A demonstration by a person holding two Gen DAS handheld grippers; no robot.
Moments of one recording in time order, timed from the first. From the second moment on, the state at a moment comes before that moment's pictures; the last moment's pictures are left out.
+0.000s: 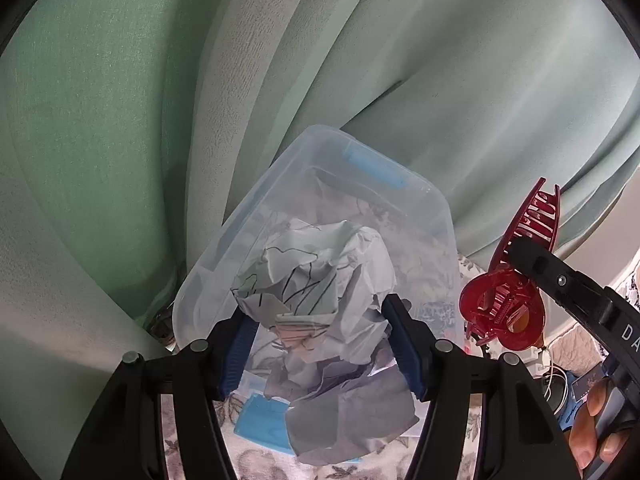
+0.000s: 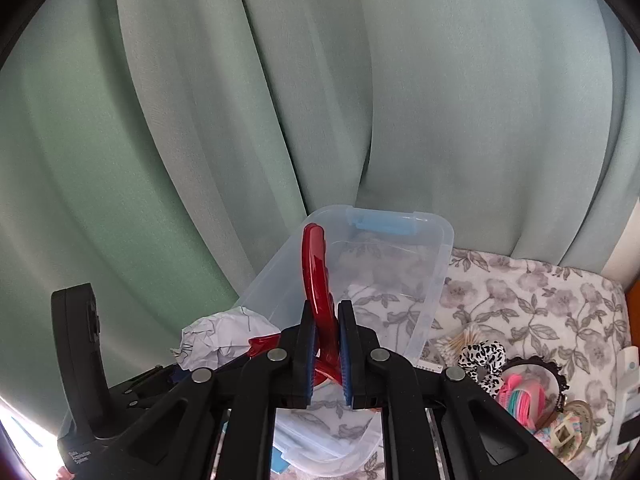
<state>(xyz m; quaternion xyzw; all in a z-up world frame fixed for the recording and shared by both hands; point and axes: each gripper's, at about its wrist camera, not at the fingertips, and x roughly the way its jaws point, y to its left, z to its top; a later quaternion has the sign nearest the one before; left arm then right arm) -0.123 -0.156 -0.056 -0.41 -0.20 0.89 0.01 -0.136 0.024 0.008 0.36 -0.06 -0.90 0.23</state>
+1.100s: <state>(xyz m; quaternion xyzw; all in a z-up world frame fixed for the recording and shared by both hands) -0.145 -0.146 -0.053 -0.43 -0.18 0.89 0.00 -0.158 0.034 0.002 0.39 -0.06 -0.90 0.20</state>
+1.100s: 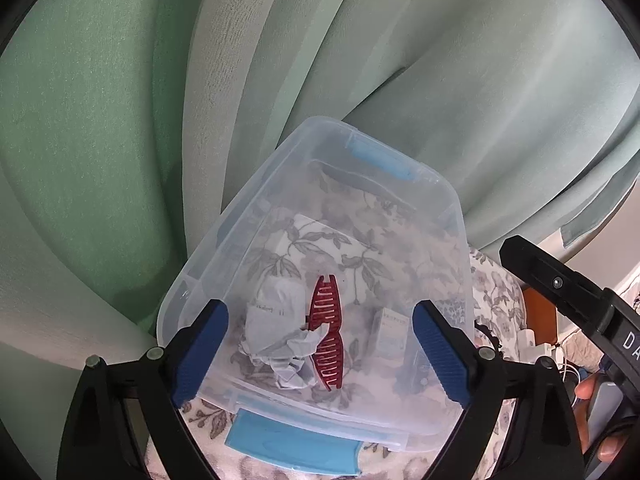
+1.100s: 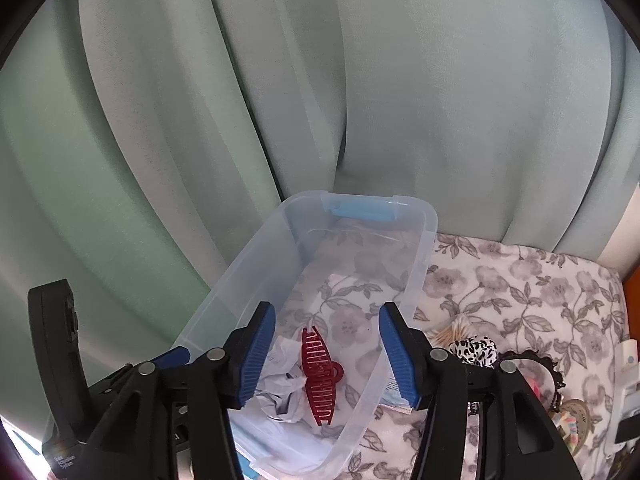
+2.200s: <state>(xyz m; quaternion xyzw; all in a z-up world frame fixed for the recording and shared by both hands) -0.087 -0.070 0.003 -0.35 -0.10 0.93 0.01 -0.075 0.128 0.036 0.29 -0.08 -0.94 0.15</state>
